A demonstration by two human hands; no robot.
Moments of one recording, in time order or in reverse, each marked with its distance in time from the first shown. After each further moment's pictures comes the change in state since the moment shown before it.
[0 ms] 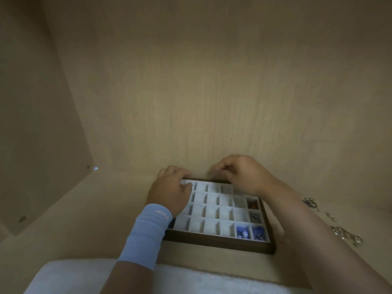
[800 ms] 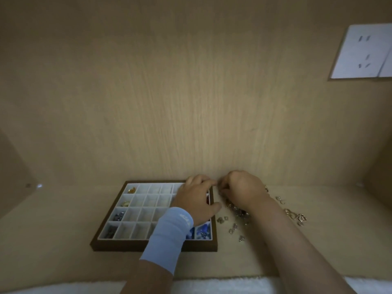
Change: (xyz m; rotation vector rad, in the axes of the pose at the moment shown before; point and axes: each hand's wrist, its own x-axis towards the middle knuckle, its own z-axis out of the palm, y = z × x) left_hand 0.005 0.131 0.104 0.042 -0.371 0.242; right_hand -0.064 0.109 -0.008 -0.344 0.001 0.301
